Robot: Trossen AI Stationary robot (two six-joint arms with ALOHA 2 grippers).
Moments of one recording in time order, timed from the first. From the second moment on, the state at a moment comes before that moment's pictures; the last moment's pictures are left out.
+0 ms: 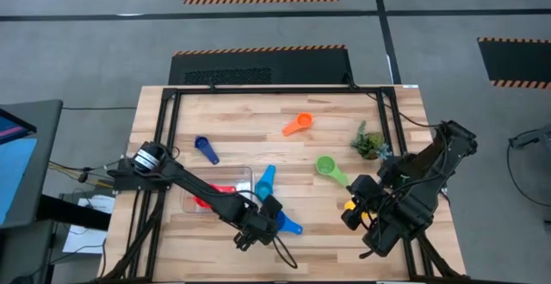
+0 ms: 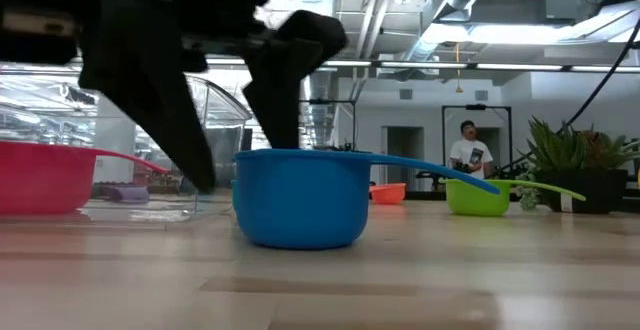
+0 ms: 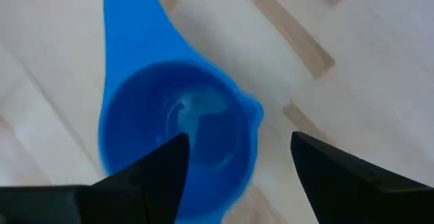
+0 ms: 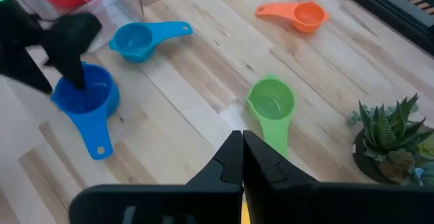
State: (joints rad) left arm -0.48 1.99 1.40 -0.56 -0.12 0.31; right arm 0.84 1.57 1.55 -1.57 0.76 1.57
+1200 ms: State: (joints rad) left arm -0.57 1.90 2.03 -1.57 -0.35 -0.45; right arm 0.83 1.57 1.55 -1.57 0.76 1.55
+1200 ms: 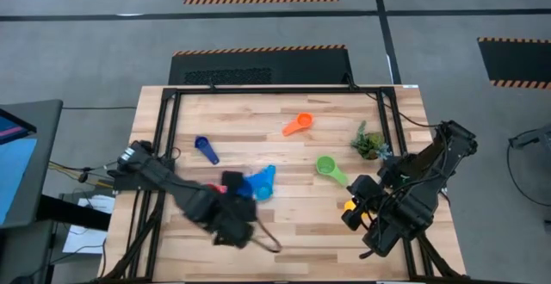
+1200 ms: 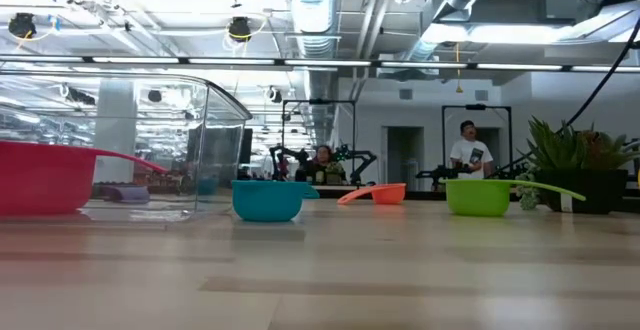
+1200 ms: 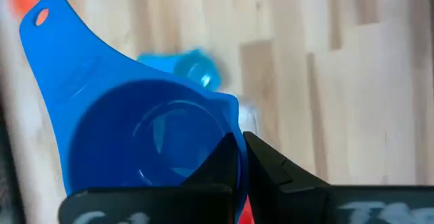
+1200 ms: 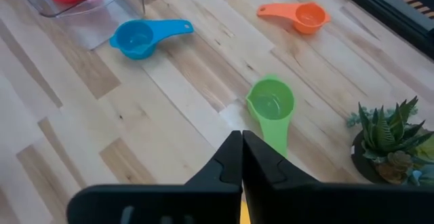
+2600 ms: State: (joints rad) left arm -0.68 1.15 0.74 -0.86 -0.18 -0.18; right arm 0.72 1.57 1.55 -1.53 0.76 1.57
